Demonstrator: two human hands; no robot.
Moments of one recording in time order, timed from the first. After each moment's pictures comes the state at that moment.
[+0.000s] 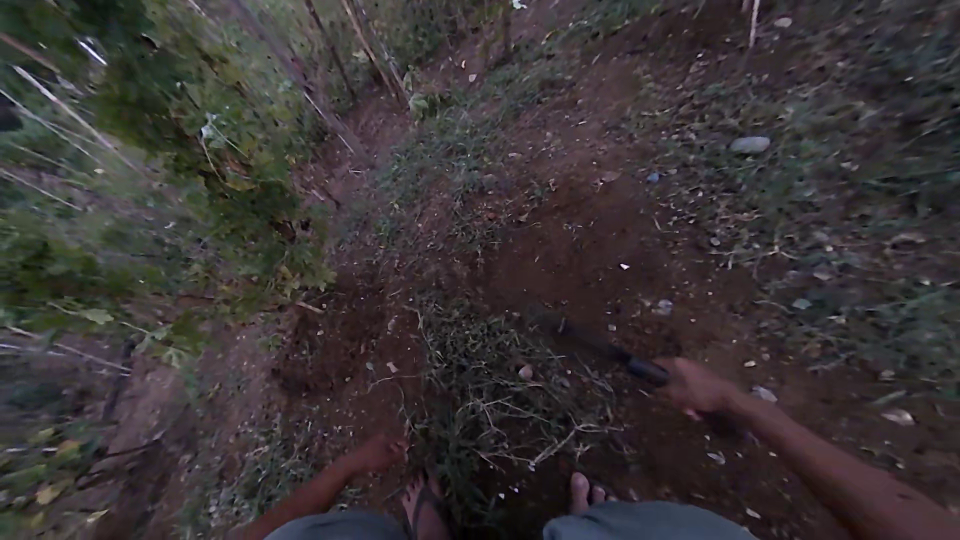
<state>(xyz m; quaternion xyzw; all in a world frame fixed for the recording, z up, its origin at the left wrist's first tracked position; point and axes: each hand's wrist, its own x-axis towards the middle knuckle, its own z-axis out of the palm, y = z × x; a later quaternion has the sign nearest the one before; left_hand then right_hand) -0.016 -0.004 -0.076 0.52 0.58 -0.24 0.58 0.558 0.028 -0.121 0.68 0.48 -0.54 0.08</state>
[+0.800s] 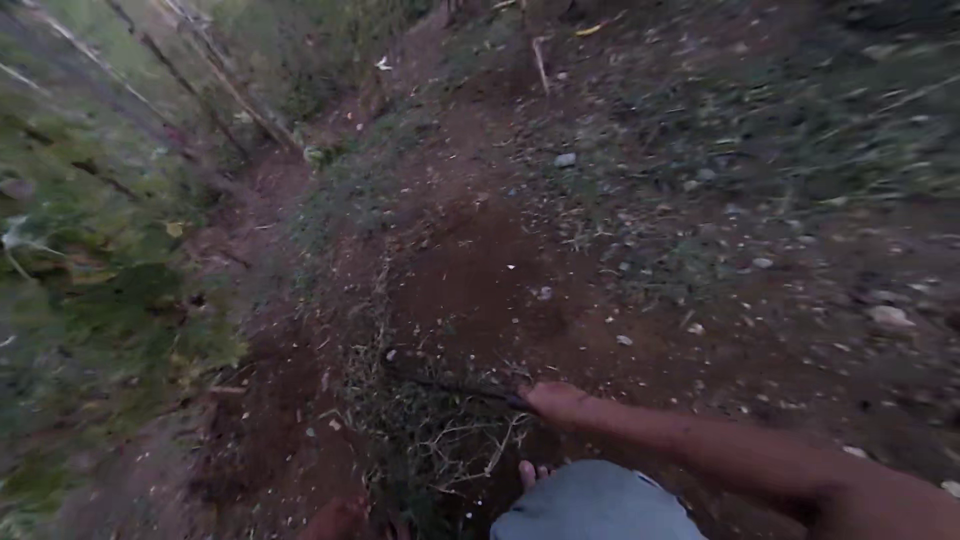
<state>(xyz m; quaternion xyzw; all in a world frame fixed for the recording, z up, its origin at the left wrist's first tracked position) -0.014 0.005 -0.084 0.53 0.58 -0.26 0.57 0.469 -0.018 -0.071 0.57 0.64 -0.48 0.20</state>
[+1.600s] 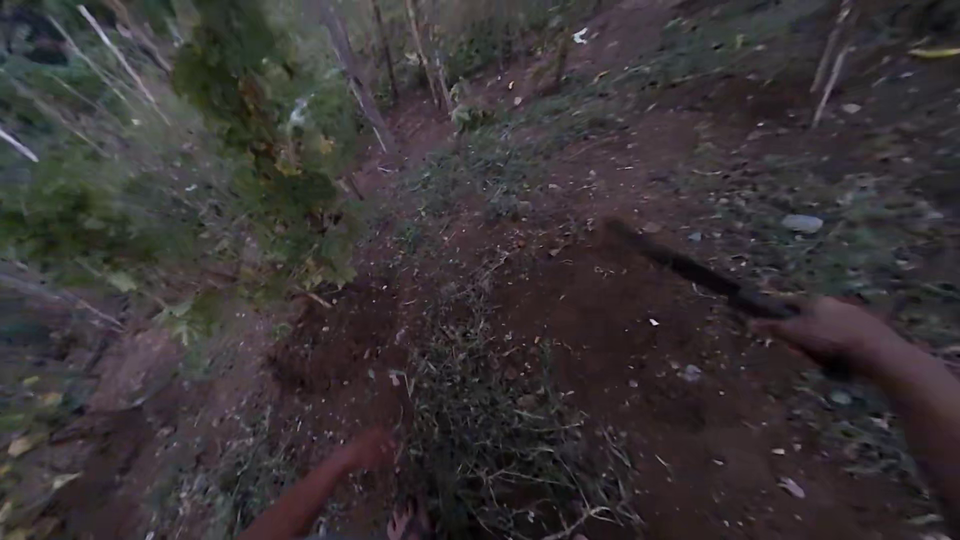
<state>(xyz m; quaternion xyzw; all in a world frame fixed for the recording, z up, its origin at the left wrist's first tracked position) -0.020 0.028 -0.066 0.50 0.62 -0.22 0.56 0.652 0.180 -0.044 0.81 0.47 -0.35 -0.01</state>
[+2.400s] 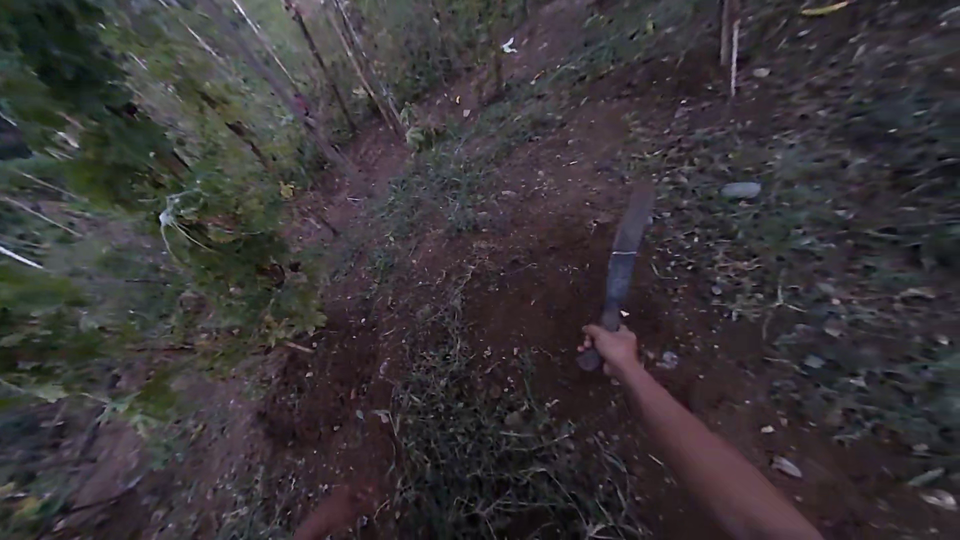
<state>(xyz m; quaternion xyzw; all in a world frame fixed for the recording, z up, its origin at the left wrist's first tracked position) -0.049 0.022 -0.074 0.46 0.67 -0.19 0.55 0.491 0.177 -0.173 0.74 0.14 -0.52 -0.40</state>
